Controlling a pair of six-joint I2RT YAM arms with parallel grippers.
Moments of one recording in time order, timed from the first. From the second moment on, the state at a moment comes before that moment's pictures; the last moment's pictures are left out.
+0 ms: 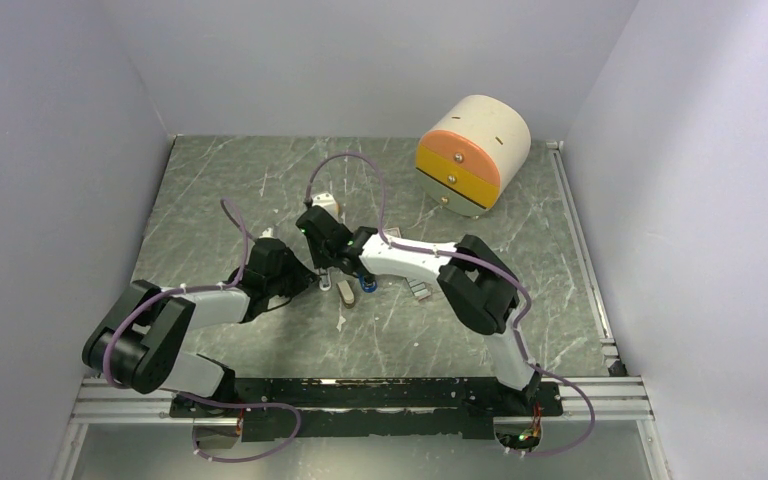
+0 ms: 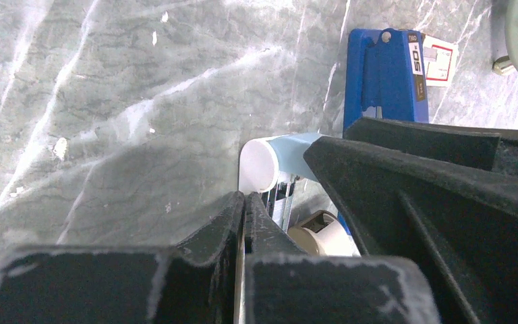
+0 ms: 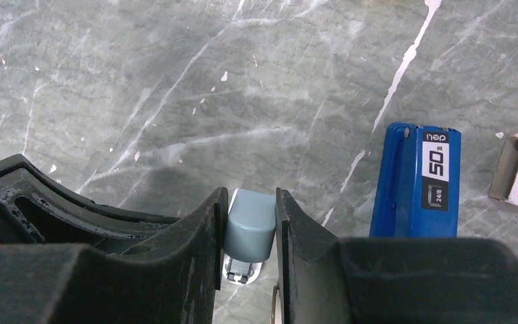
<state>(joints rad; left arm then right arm) -0.44 1.42 0.38 0.35 0.06 -0.94 1.00 2.07 1.52 -0.26 0.29 0.47</state>
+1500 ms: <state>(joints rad) -0.44 1.35 0.35 0.26 0.05 -0.95 1.12 2.06 1.43 -0.25 0.46 0.50</state>
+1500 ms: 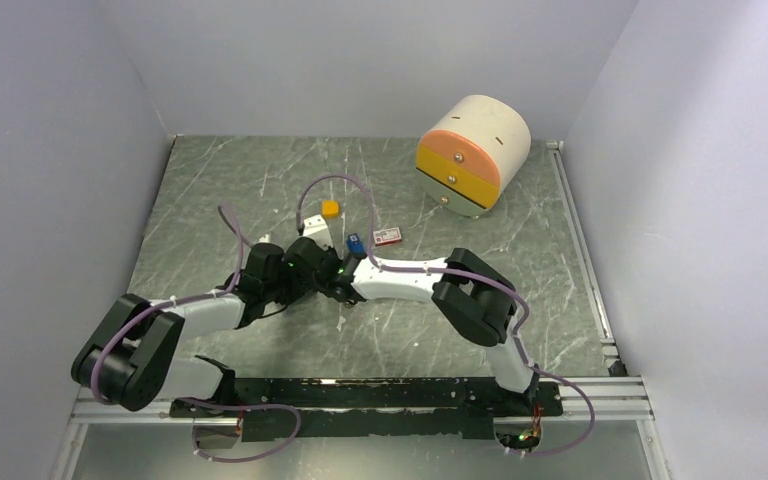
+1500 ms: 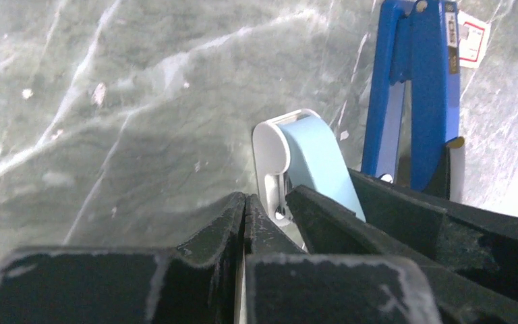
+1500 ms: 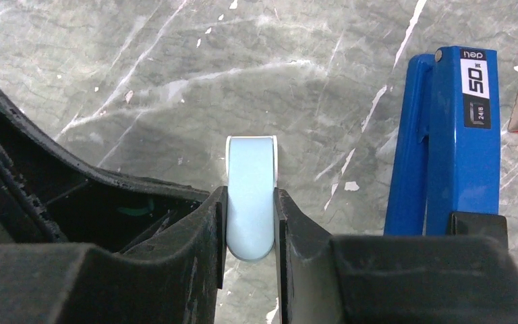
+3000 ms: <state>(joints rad) -0.44 1.09 0.35 -0.08 -0.10 -0.92 1.12 2.05 1.51 -0.39 0.42 0.49</state>
